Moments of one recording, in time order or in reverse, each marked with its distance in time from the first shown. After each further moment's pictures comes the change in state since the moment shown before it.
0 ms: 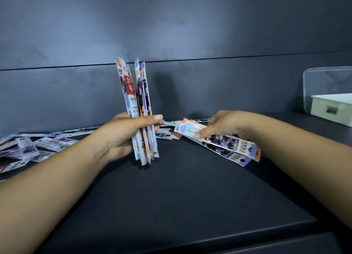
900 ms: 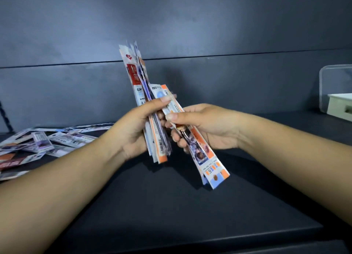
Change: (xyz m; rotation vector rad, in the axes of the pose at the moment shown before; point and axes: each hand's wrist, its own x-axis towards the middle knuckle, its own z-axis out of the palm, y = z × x) left_hand -0.007 0.001 0.010 -0.202 -0.287 0.088; right_hand -0.032 -0.046 0.021 1.016 -0.490 -0.470
